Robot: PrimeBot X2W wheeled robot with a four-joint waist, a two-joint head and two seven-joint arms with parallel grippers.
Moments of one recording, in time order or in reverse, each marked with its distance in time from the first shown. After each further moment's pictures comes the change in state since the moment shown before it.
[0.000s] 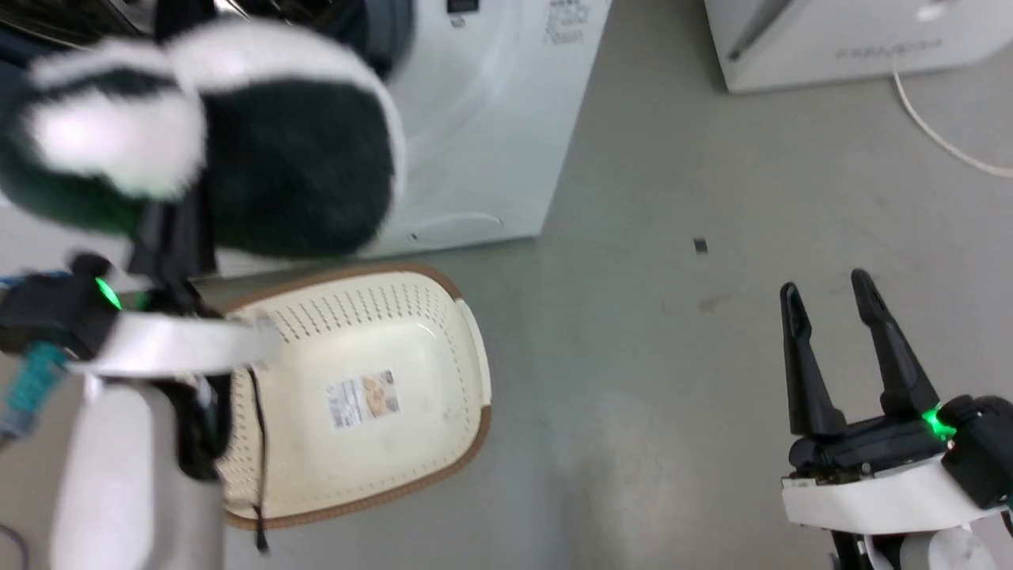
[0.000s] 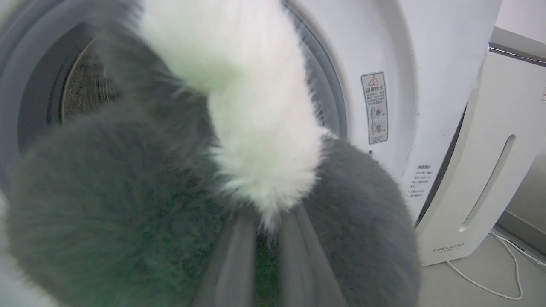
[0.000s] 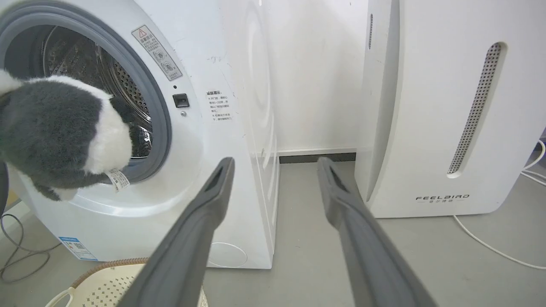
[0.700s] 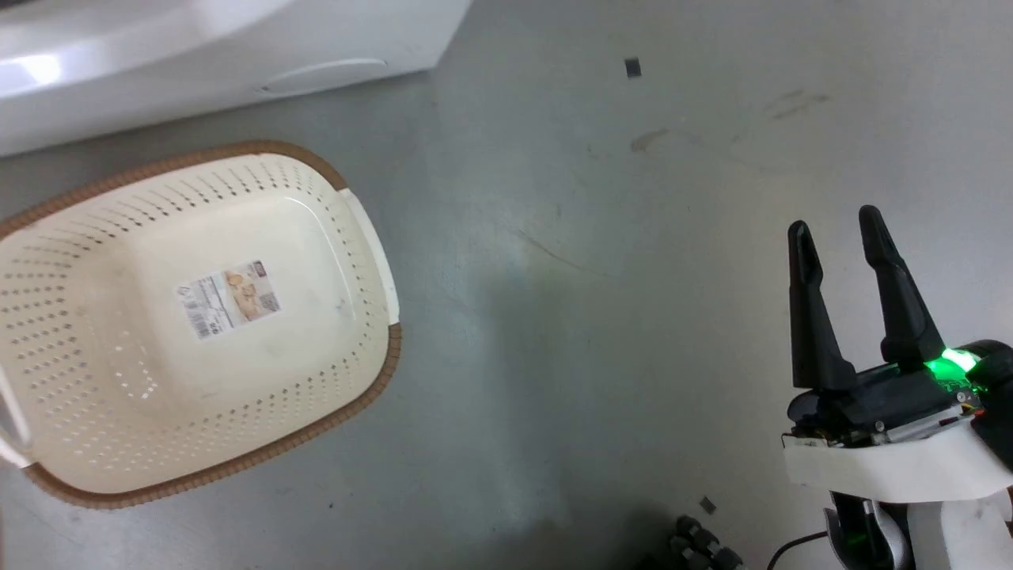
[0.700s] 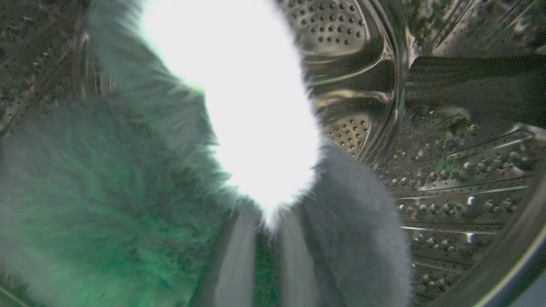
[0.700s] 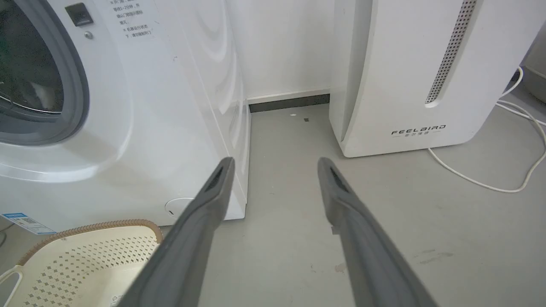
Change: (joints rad) left arm -0.838 0.361 0.064 0.416 -0.059 0.000 0.071; right arm -0.099 0.000 0.032 -0.048 0.109 0.000 0.000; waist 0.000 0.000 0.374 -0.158
